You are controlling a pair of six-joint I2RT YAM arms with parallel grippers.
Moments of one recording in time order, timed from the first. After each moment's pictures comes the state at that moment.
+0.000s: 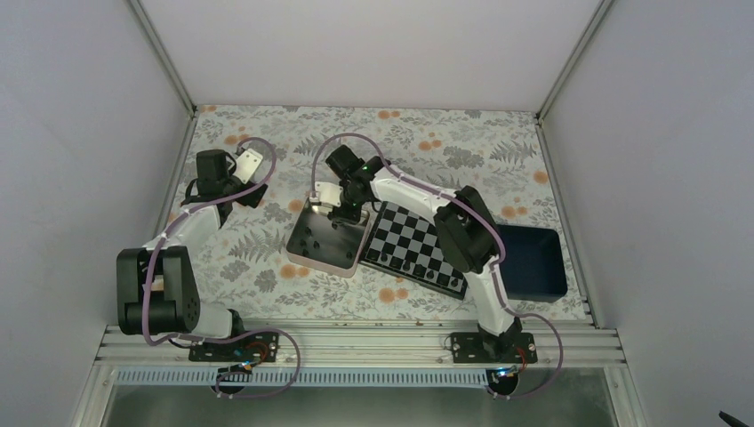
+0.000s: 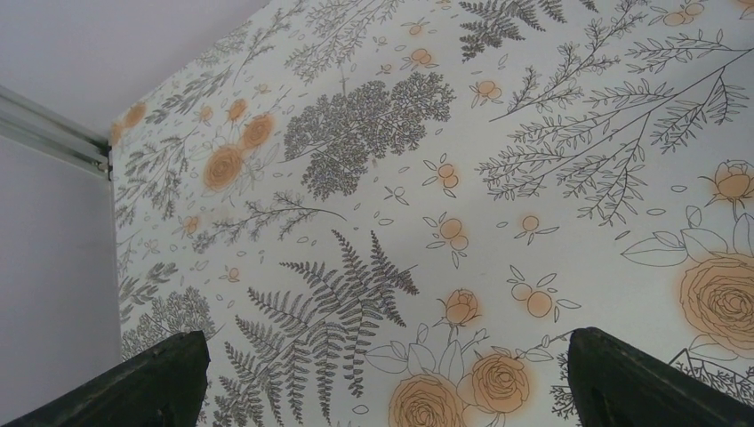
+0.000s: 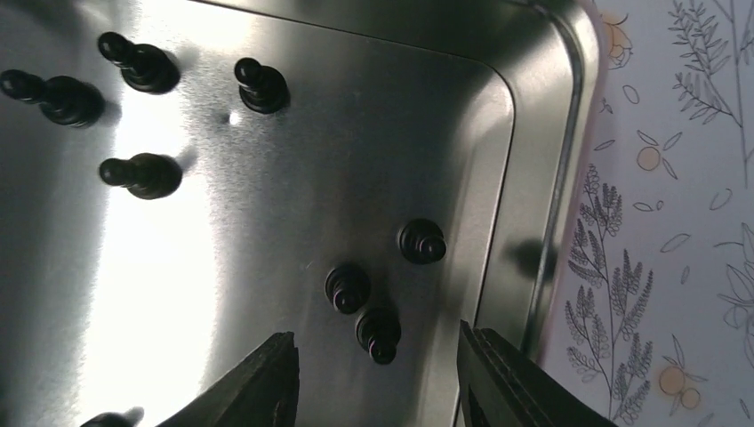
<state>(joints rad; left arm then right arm) 0.07 1.41 0.79 -0.04 0.11 0.57 0.80 2.16 1.75 -0.78 -0.20 -0.66</state>
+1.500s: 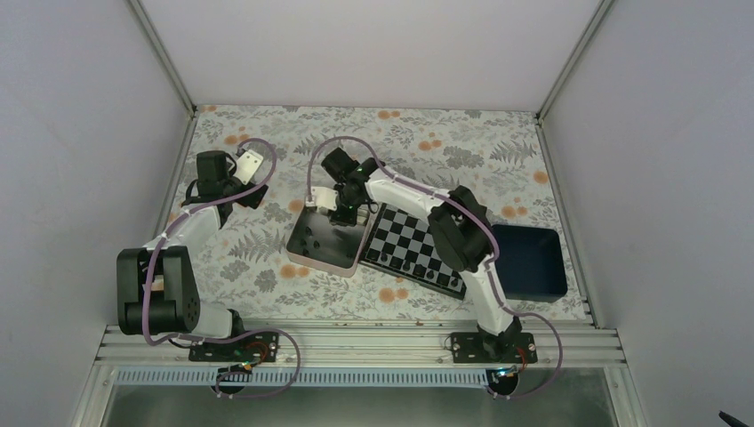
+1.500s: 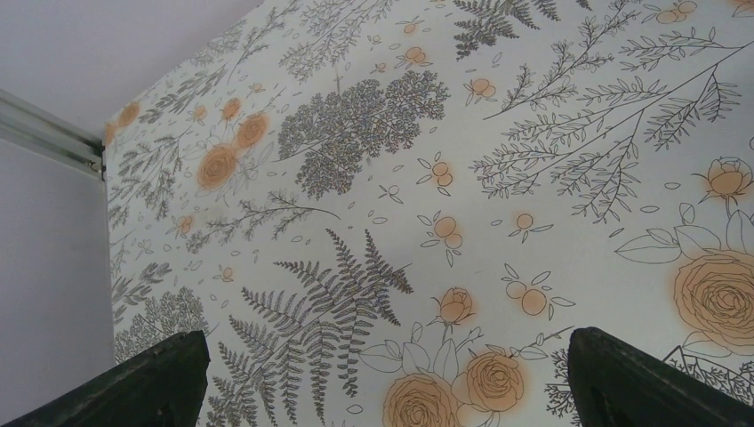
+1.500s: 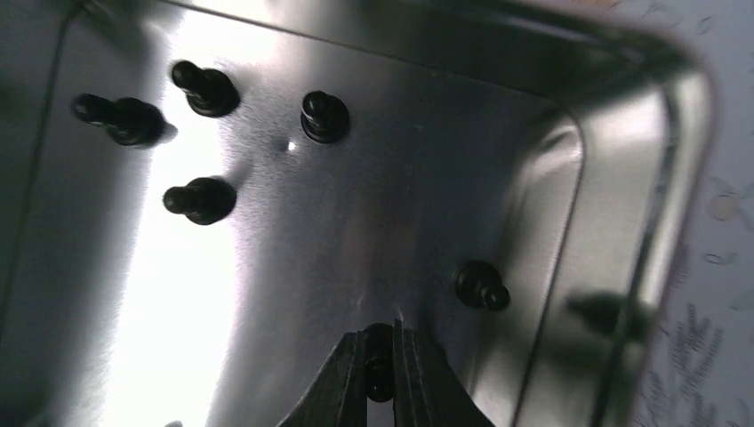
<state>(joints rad) 0.07 1.41 0.78 -0.03 0.12 0.57 0.82 2.23 1.80 -0.80 -0.26 -0.68</state>
